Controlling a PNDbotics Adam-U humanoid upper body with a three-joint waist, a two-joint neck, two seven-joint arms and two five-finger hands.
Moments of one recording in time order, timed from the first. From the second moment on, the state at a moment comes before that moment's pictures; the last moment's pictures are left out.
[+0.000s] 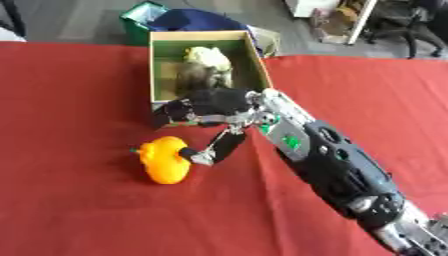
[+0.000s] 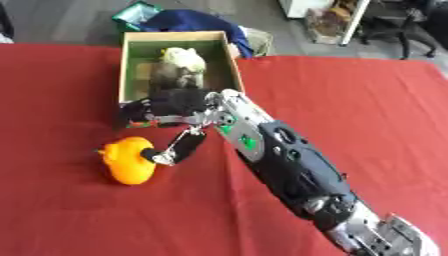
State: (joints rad) left arm -0.27 0.29 -0.10 -1.78 0.07 -0.02 0.20; right arm -0.84 -0.38 0.36 -1.31 0.73 -0.62 0.51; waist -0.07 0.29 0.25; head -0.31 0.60
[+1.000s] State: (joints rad) left arm -0.27 0.29 -0.10 -1.78 0.07 -0.02 0.20; right arm -0.83 -0.37 0.36 -1.26 0.71 -0.60 0.25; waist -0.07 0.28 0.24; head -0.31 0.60
